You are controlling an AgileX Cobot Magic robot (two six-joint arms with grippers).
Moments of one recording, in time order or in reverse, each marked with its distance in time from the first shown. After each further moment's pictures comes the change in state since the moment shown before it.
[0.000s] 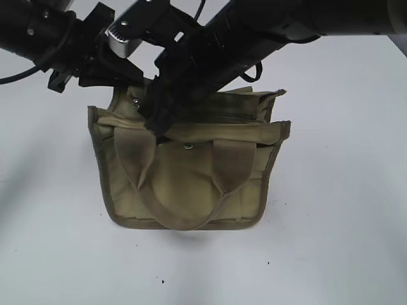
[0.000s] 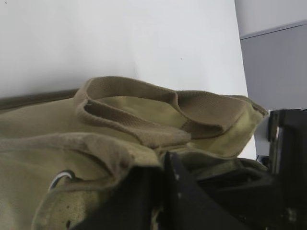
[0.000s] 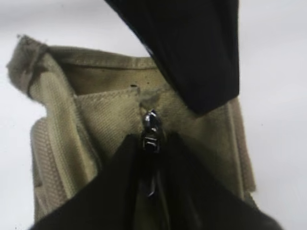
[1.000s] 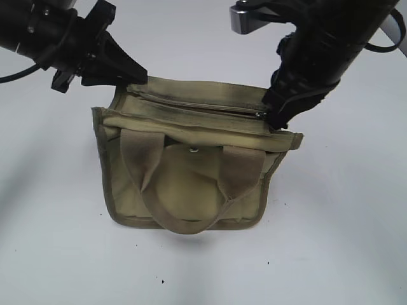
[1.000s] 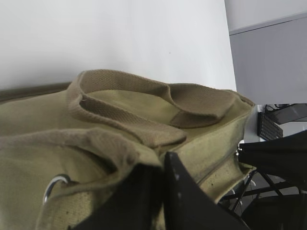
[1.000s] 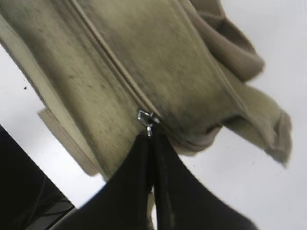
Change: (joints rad) left arm -0.002 0.000 -0.001 -0.026 0.014 0.001; right arm -0.222 -0.167 -0.003 -0.295 0.576 0.439
